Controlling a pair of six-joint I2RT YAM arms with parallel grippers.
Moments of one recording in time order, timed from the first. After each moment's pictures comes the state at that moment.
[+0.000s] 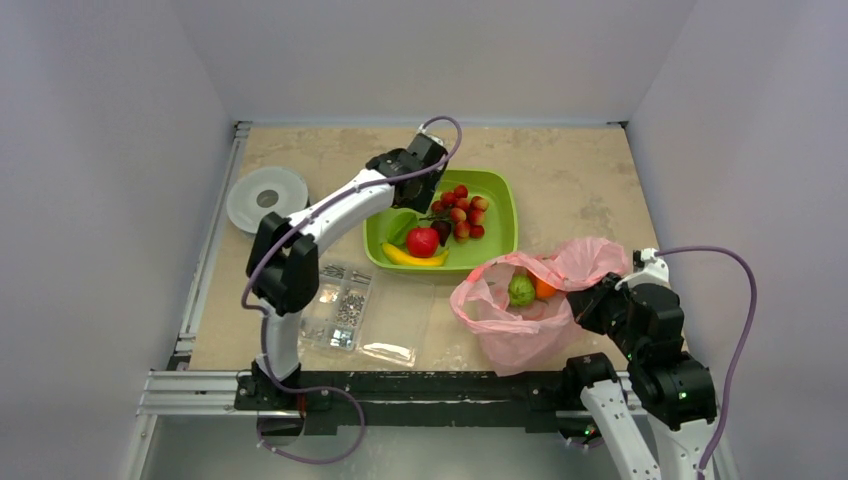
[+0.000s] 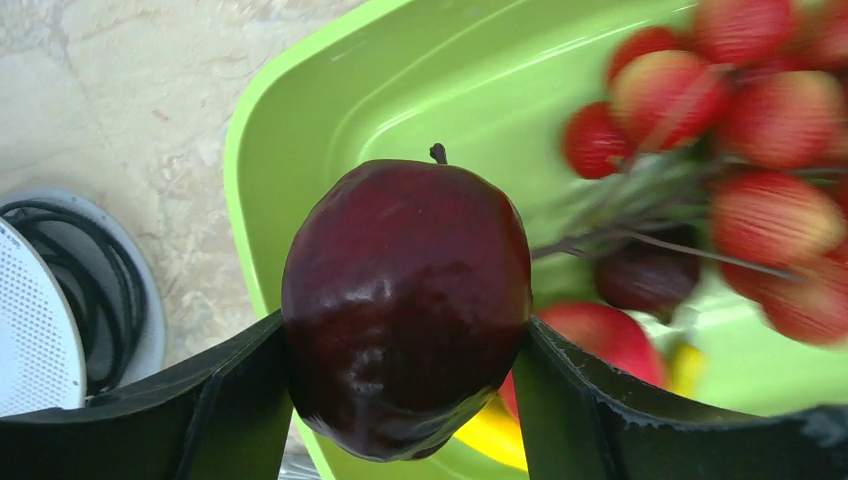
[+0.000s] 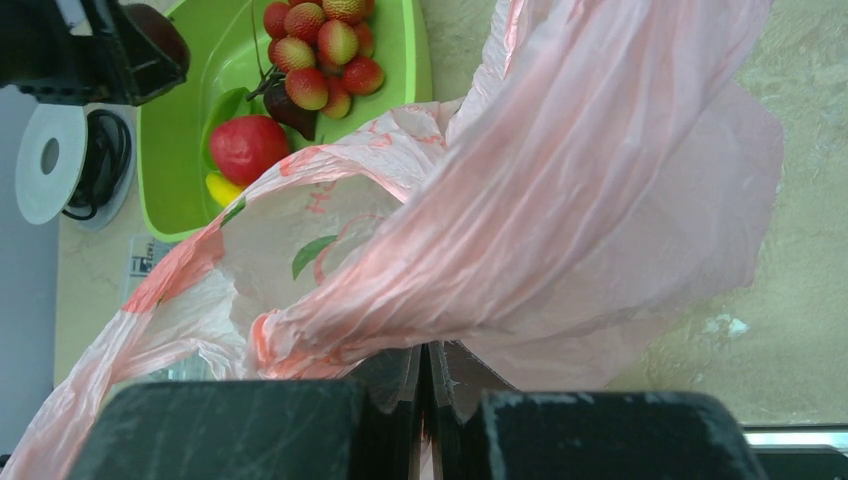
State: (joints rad) left arm -0.68 1.94 1.73 -0.72 -0.42 -0.17; right arm 0.17 0.31 0.87 -1.10 0.02 0.58
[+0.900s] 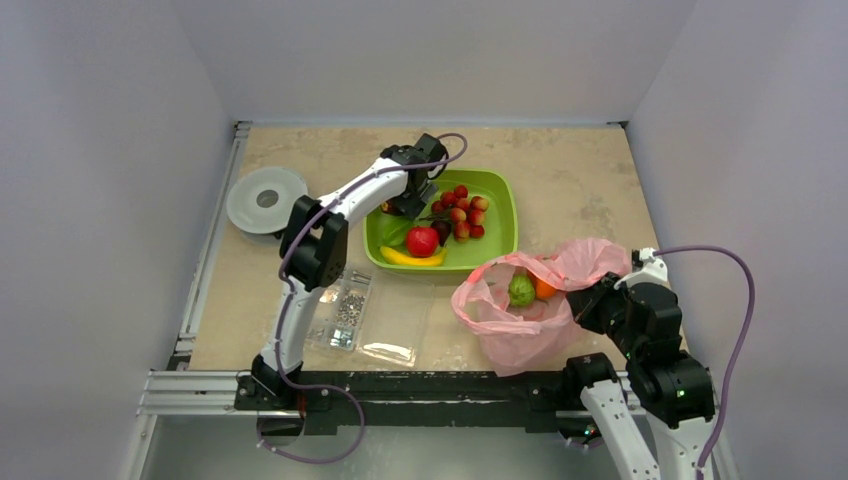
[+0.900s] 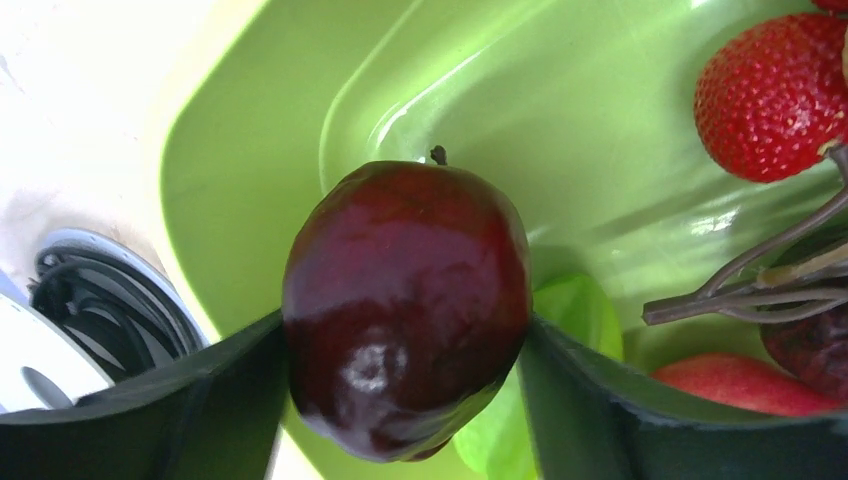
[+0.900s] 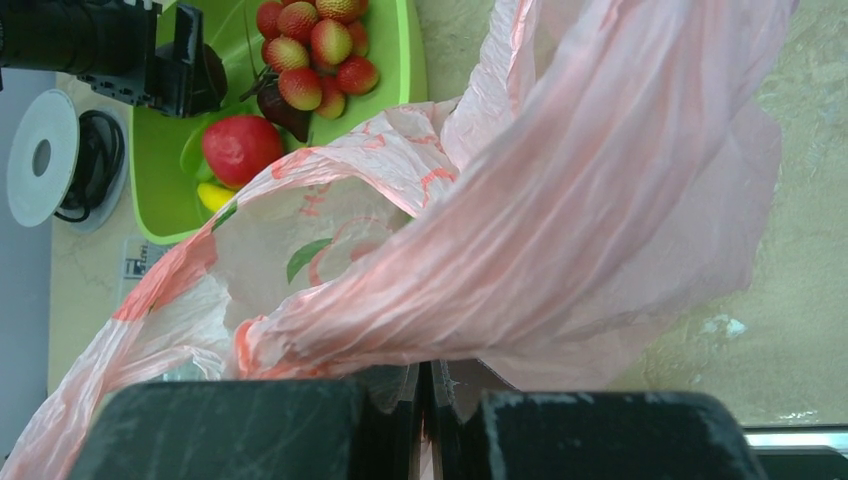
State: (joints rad) left arm -0.60 2.28 2.00 -0.94 -0.41 0.06; right arm 0.17 0.31 0.86 -1.09 0.03 0.58
